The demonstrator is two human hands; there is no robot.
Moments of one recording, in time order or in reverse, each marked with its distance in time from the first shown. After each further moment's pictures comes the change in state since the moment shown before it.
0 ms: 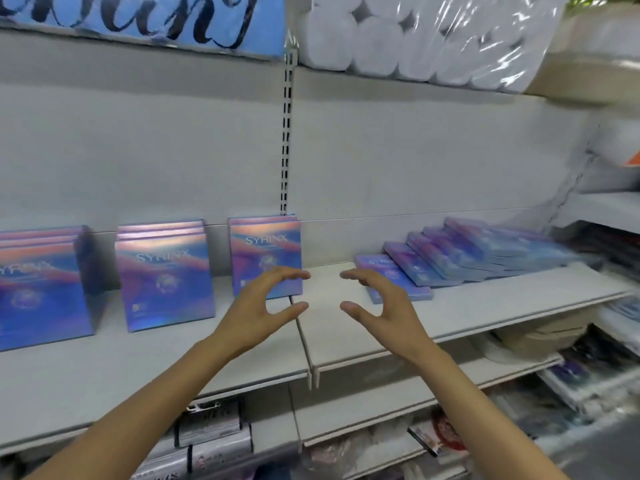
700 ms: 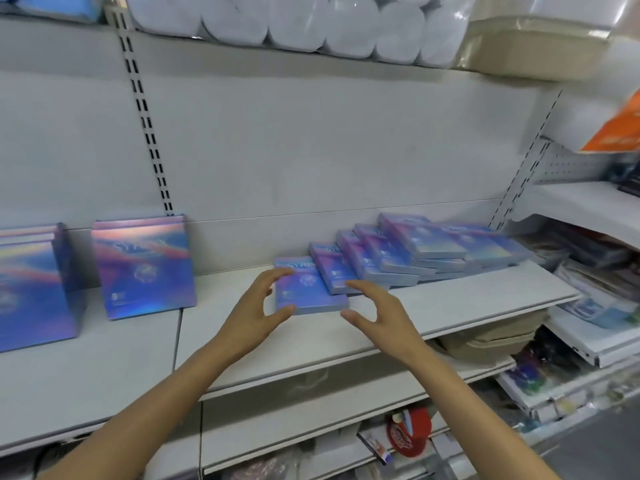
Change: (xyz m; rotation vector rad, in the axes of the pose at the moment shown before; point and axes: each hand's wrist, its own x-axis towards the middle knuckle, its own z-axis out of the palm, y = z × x) left_hand 0.104 0.040 0.188 -0.073 -0.038 -0.206; right_hand -0.002 0.173 -0.145 -0.091 -0.101 0.183
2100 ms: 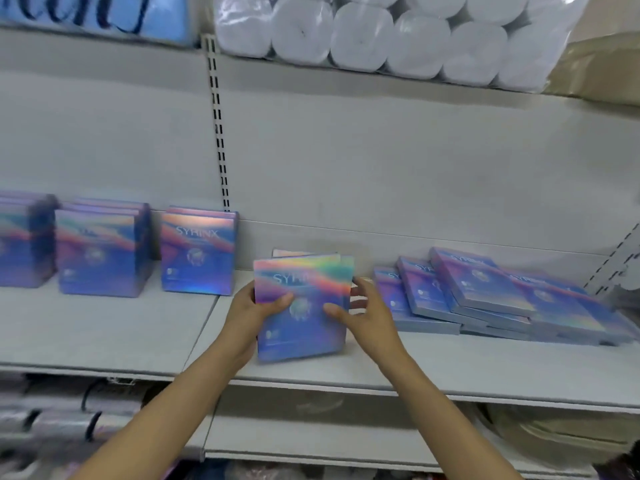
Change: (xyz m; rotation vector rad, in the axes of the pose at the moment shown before) left_hand -0.011 0.013 0.011 -0.724 0.526 -0.320; right_hand 0.064 -0.013 0.033 0.457 -0.056 0.043
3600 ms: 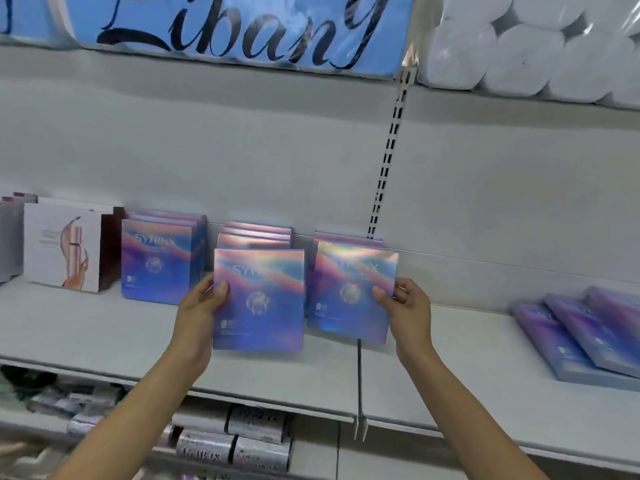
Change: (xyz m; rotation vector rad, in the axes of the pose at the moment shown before) left_hand 0.018 0.100 -0.318 -0.045 0.326 0.154; right_hand 0.051 -0.078 0.234 0.416 0.170 -0.009
